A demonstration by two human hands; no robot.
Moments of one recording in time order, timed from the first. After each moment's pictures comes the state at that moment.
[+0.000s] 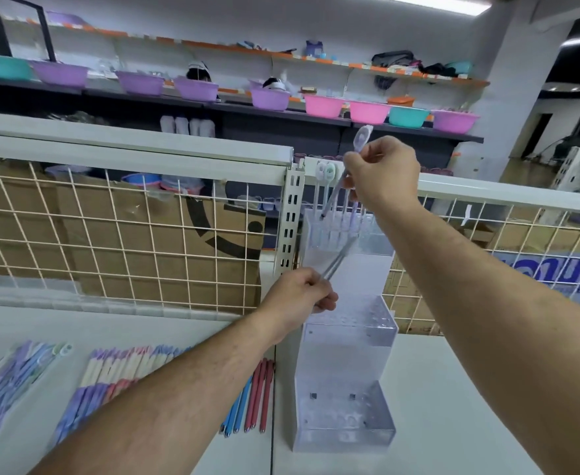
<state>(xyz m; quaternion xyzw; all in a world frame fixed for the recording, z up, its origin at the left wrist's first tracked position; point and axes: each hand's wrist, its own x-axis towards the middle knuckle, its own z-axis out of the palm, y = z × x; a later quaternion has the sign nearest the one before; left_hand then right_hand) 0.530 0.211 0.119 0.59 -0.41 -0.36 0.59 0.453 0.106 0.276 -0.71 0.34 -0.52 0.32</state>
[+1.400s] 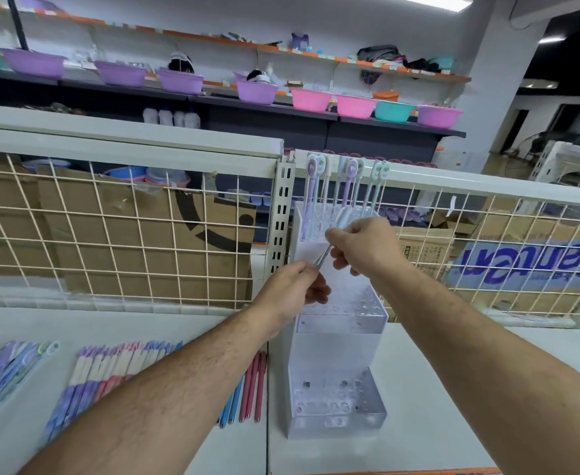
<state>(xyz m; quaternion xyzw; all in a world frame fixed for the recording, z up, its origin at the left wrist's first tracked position) 0.528 0.219 0.120 0.56 -0.41 -0.38 0.61 0.417 0.135 0.203 -0.75 0.43 -0.32 0.38</state>
